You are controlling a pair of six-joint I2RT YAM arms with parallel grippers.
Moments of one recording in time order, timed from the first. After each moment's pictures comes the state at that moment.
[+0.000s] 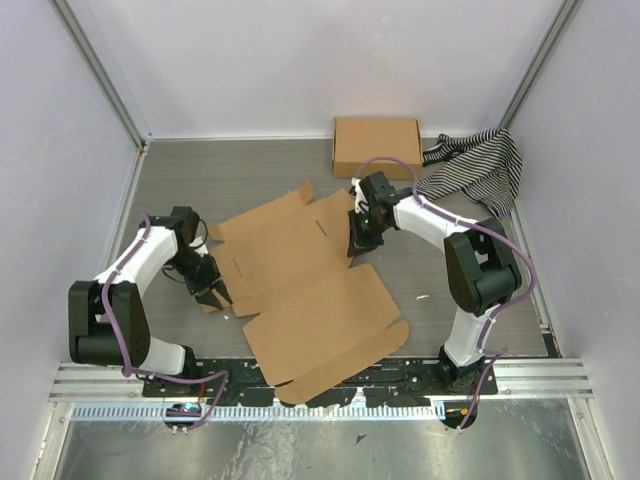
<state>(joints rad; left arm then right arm) -0.06 1.42 0.92 -1.14 0.34 -0.53 0.43 1.81 1.23 -0.60 -0.34 0.31</state>
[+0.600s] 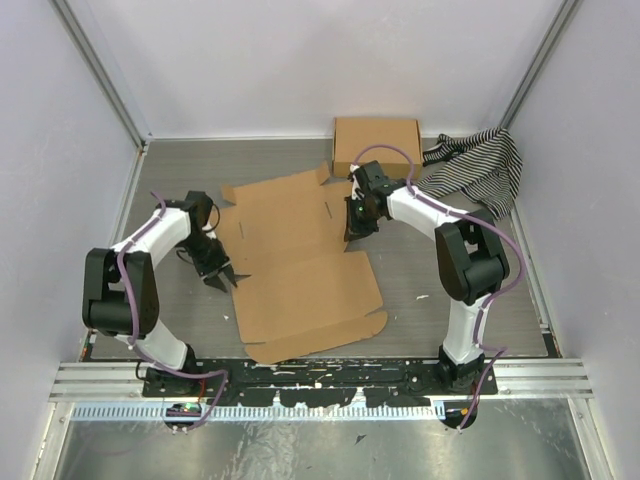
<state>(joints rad) -0.12 1.61 1.02 -1.05 0.26 -0.58 0.43 1.91 1.37 -0.56 -0.24 0.36</state>
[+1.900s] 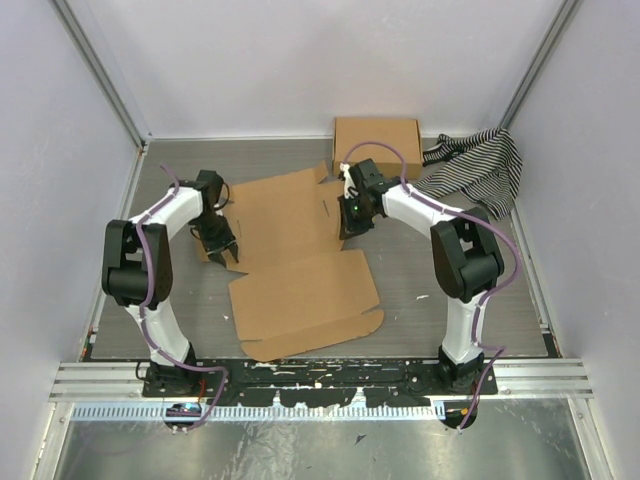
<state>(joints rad) -0.14 1.84 1.28 -0.96 0.10 -0.56 0.45 1.94 1.41 -0.56 -0.27 0.26</state>
